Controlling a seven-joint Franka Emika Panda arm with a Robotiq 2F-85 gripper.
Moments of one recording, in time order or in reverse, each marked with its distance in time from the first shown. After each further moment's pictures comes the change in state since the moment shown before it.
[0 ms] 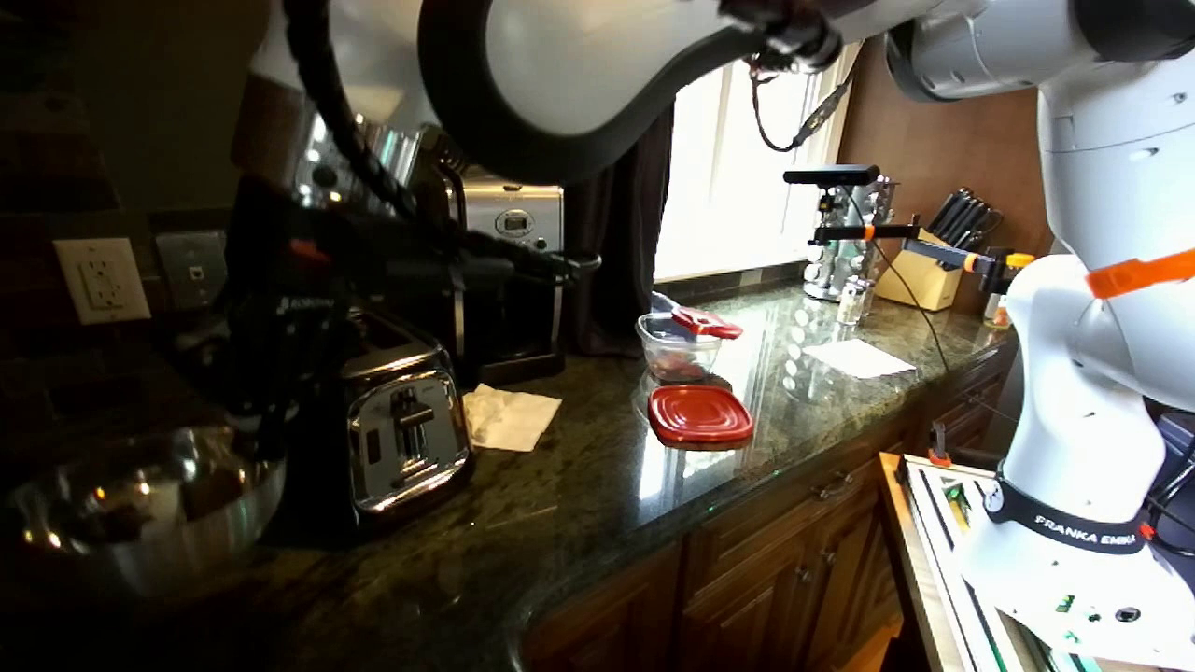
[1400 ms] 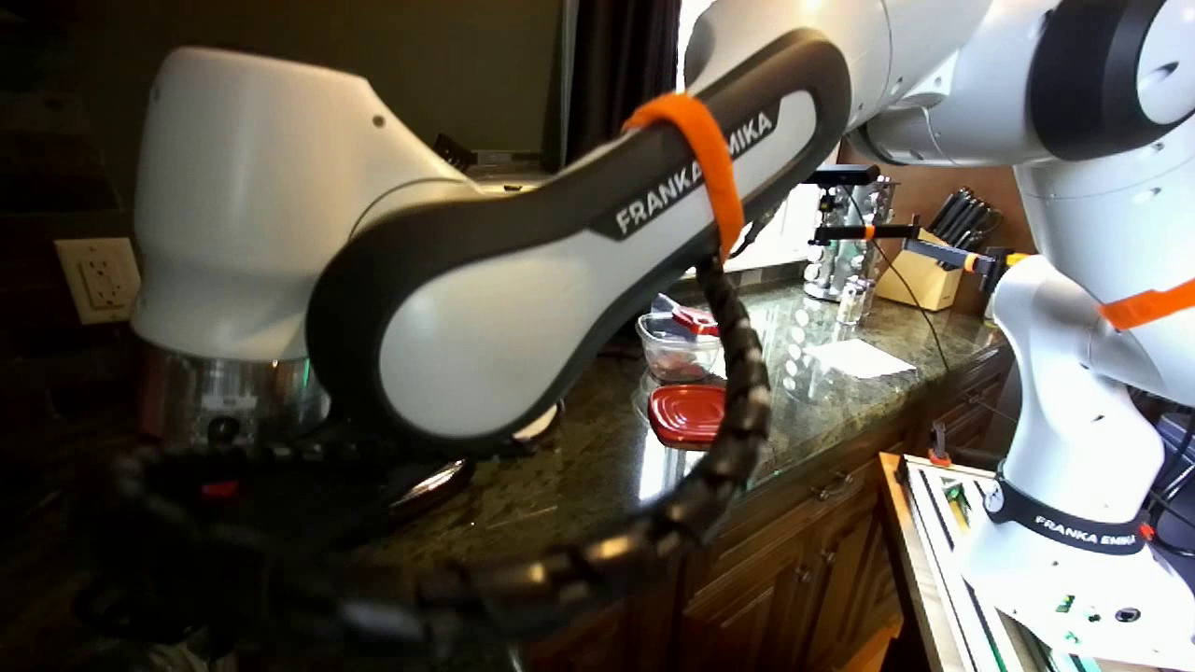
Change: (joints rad) arm 0.263 0.244 -0.211 0.161 -0.016 0.013 0.131
